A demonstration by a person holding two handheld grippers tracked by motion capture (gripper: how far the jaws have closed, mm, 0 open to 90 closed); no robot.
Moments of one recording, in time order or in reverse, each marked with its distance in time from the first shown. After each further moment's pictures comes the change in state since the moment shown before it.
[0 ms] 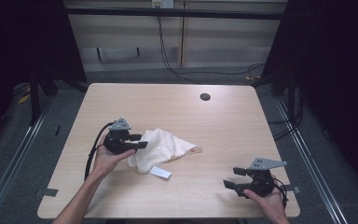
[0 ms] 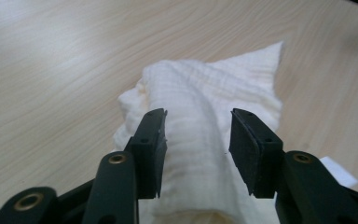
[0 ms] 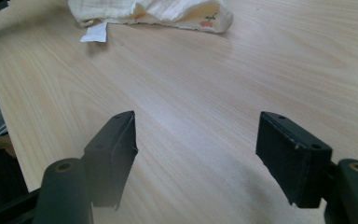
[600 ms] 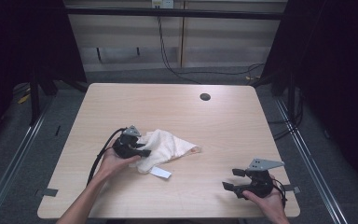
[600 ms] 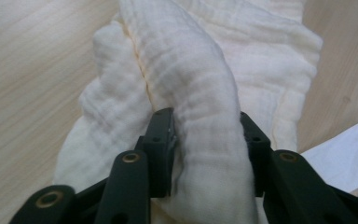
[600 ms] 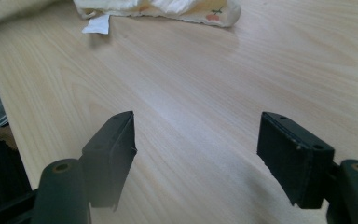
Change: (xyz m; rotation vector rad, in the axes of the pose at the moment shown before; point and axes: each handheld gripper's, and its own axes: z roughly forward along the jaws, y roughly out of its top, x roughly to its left) left arm -0.001 -0.016 0.037 0.165 -0.059 0.035; right arm 0.002 0.000 0.002 0.022 0.006 -0.023
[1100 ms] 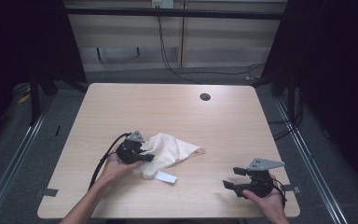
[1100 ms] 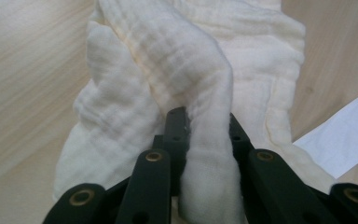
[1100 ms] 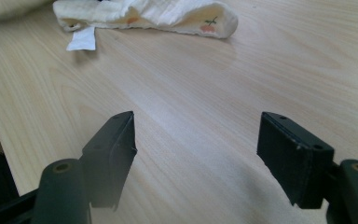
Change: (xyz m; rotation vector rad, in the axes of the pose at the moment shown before) left arm -0.023 -0.004 0.004 0.005 -0.052 0.024; right arm 0.000 0.001 0.000 -0.004 -0.037 -0.008
